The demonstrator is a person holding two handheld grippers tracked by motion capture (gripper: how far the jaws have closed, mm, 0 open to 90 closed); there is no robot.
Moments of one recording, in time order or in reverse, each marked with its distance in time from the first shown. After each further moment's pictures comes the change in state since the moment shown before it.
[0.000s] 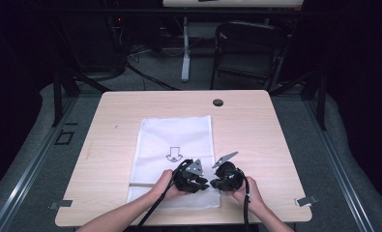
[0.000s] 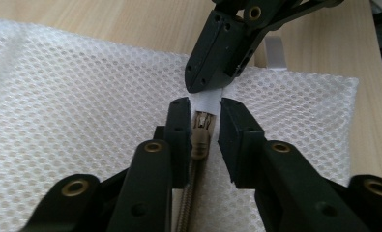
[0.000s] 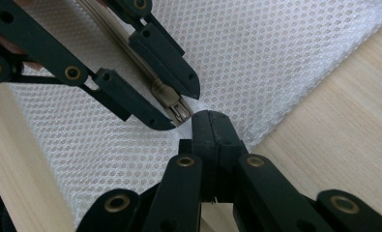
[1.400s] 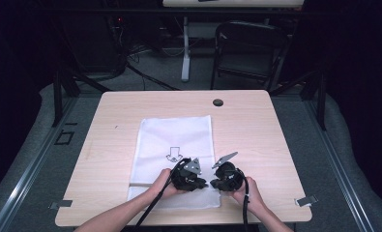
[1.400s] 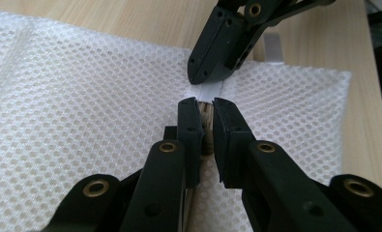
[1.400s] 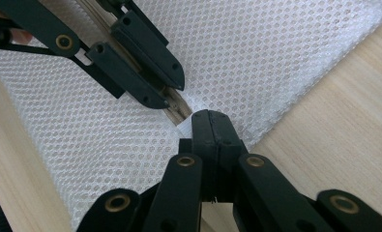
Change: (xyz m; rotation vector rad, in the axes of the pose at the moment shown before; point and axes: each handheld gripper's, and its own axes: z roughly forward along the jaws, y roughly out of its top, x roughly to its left) left arm 0.002 -0.001 -0.008 0.007 -0.009 0.000; right arm 0.002 0.000 0.001 -0.004 -0.013 0.005
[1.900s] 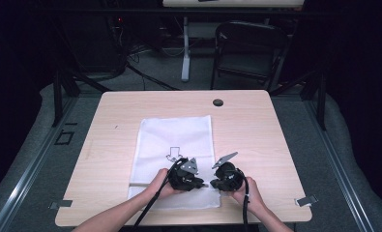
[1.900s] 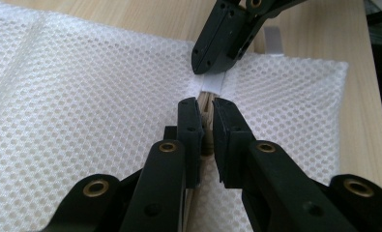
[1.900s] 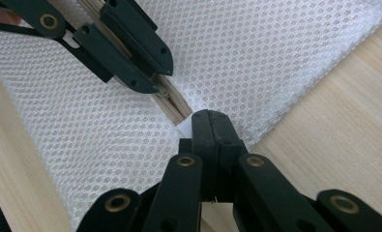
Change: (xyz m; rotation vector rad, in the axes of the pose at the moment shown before) left arm 0.001 -0.006 -0.007 -0.009 0.002 -0.008; right arm 0.000 0.000 0.000 -0.001 -0.004 -0.009
